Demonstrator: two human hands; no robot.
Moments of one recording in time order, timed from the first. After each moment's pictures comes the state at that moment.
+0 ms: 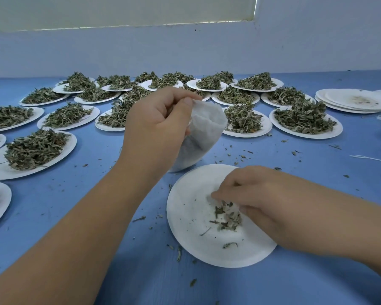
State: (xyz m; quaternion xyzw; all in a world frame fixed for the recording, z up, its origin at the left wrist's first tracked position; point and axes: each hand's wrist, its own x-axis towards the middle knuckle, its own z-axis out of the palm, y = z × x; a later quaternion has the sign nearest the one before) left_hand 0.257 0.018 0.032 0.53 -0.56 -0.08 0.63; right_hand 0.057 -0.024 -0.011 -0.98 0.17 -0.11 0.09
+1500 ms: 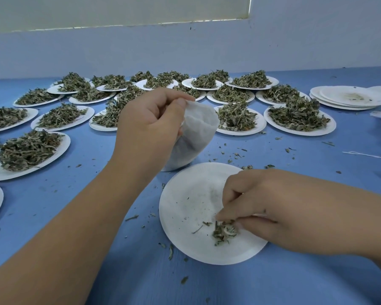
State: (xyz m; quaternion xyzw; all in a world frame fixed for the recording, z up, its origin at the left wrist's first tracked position) left_hand 0.253 0.018 0.030 0.54 -0.56 -0.08 0.62; right_hand 0.048 -0.016 0.009 -0.98 0.15 -0.06 0.15
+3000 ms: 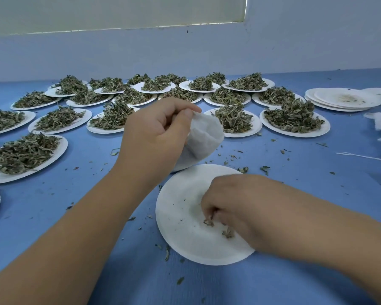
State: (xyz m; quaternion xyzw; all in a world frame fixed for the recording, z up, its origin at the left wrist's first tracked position) left_hand 0.244 0.021 0.027 0.56 -0.59 -0.06 0.59; right_hand 0.064 -0.001 0.019 -0.98 0.17 -0.05 0.12
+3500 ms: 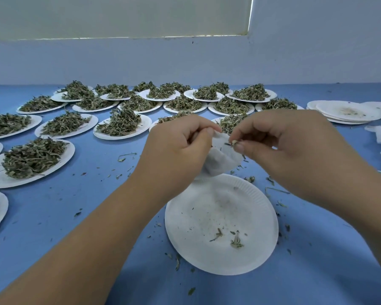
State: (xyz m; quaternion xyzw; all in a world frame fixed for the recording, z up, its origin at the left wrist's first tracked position) left_hand 0.241 0.023 0.027 0.56 -0.62 -0.09 0.54; right_hand 0.071 -0.016 0.060 -0.88 0.32 -0.33 0.14
